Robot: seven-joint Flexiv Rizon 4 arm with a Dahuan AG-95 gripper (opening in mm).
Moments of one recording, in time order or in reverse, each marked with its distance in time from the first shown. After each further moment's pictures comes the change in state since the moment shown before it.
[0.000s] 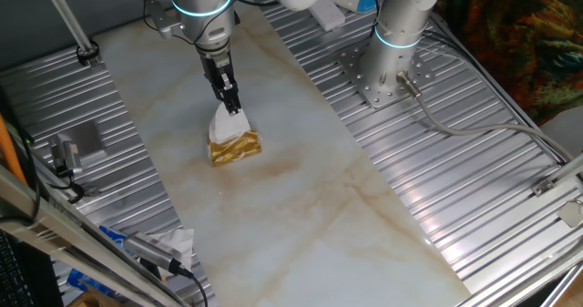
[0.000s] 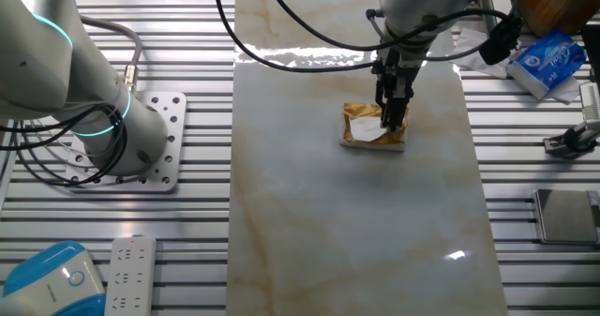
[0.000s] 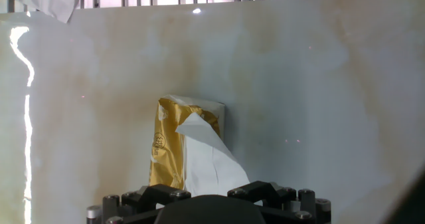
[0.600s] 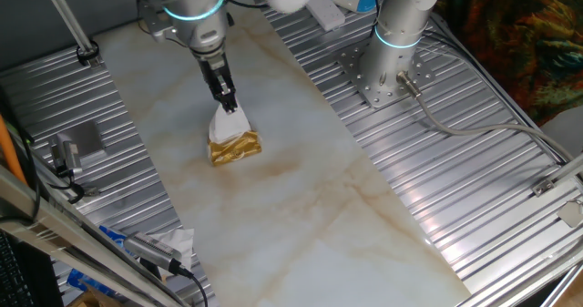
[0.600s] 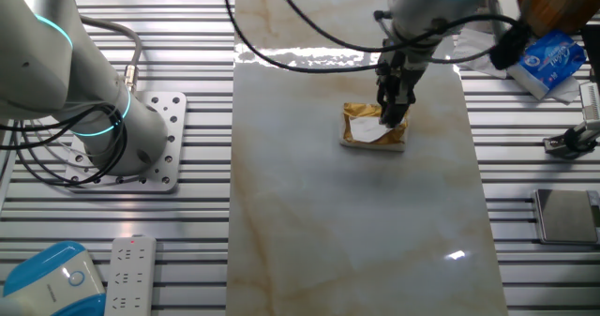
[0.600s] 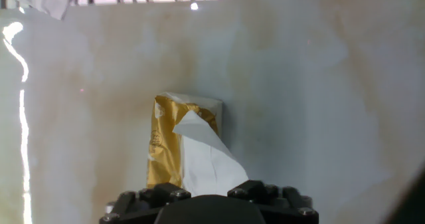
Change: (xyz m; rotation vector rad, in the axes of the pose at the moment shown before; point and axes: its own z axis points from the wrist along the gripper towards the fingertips) arm -0.004 -0.002 0.001 -0.020 0.083 0.010
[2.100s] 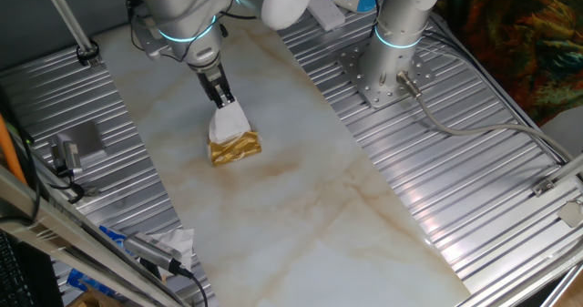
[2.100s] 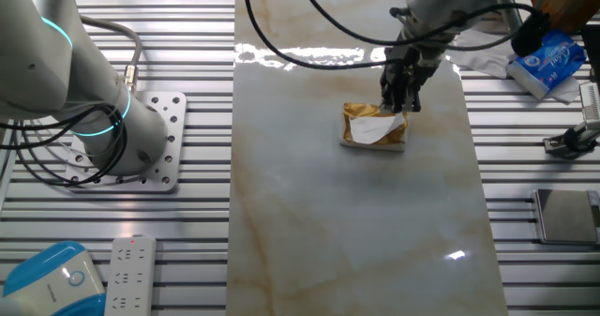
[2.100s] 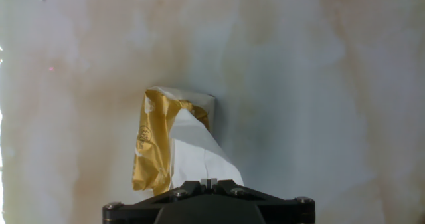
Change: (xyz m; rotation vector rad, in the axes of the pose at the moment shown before) arm -0.002 -0.003 0.012 0.103 0.020 -0.040
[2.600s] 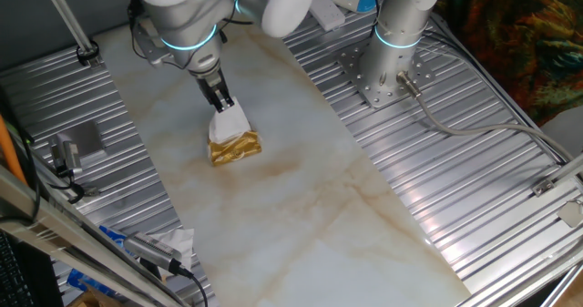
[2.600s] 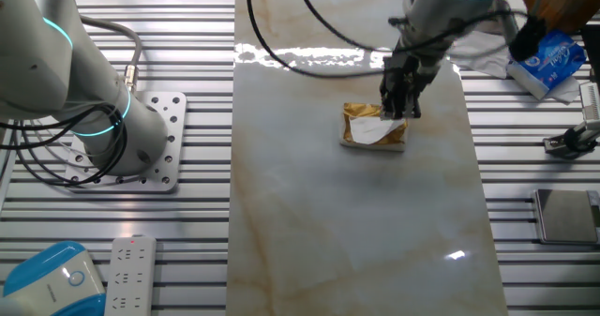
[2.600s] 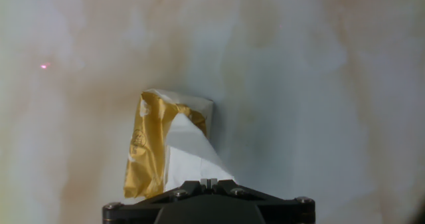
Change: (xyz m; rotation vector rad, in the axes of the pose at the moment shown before) arm -0.010 -0.005 0.029 0.001 -0.003 -0.043
